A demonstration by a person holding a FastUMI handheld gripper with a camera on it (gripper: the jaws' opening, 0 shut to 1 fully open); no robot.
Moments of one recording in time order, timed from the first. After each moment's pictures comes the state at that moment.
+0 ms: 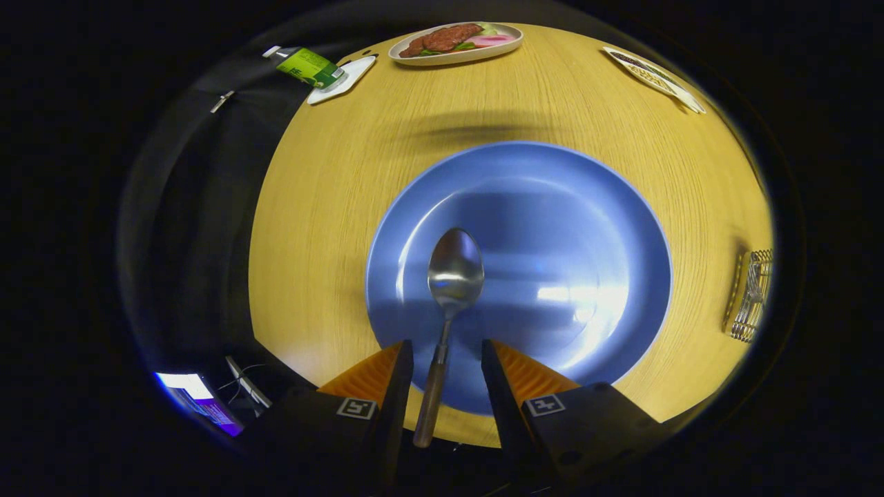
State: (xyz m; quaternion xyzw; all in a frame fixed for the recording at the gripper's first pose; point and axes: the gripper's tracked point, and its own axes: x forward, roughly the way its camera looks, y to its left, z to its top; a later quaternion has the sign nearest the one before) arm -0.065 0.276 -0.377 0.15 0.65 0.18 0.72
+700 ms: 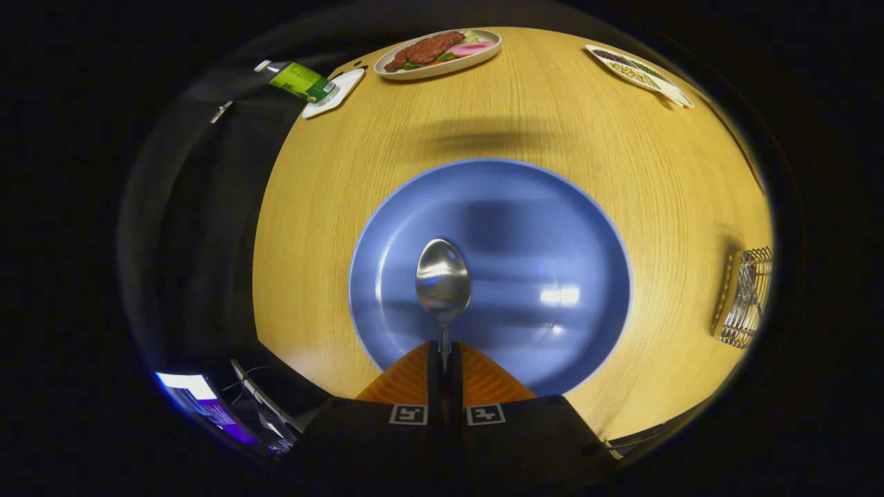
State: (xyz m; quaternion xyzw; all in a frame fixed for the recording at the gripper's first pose) arm -0.056 0.239 -0.356 0.18 0.63 0.19 0.73
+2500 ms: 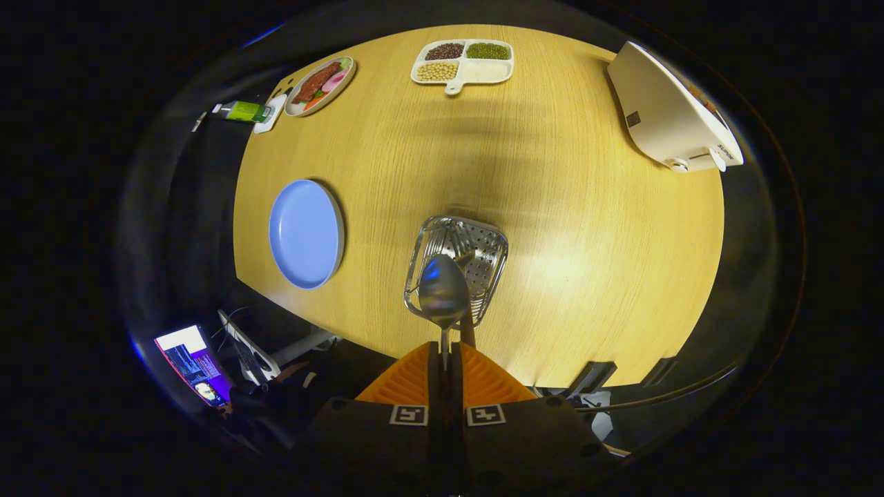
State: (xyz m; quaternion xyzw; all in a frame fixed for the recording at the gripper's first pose) arm -0.072 -0.087 -0.299 0.10 0.74 0.17 0.64
